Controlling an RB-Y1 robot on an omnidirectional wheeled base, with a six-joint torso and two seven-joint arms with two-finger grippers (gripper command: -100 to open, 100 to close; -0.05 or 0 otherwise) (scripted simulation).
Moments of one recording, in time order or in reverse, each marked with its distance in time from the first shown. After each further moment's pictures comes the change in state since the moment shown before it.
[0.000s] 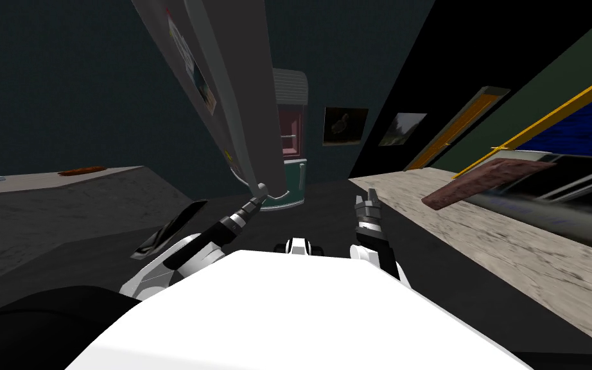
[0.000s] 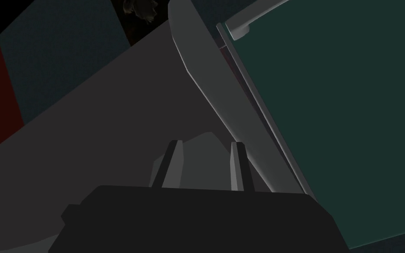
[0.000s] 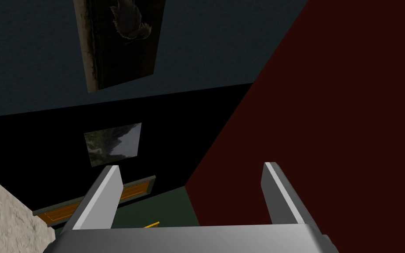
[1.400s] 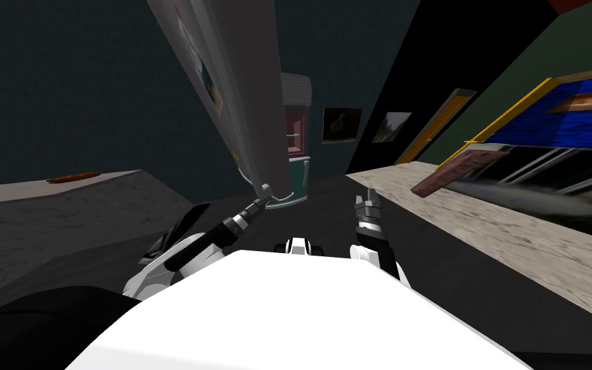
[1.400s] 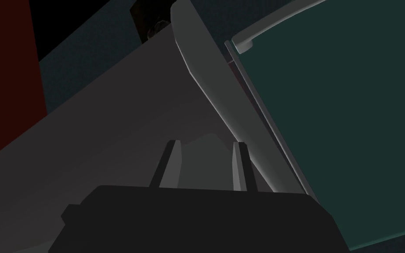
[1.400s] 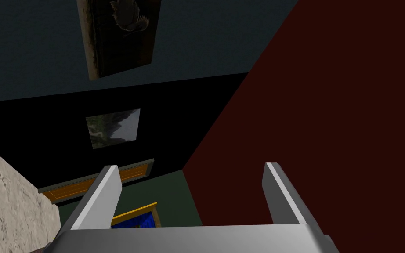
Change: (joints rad) left arm -0.020 0.060 -0.058 -0.009 0.009 -0.037 -0.003; right arm 0.000 0.000 0.000 0.000 0.000 0.000 0.000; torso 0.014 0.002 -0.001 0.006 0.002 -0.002
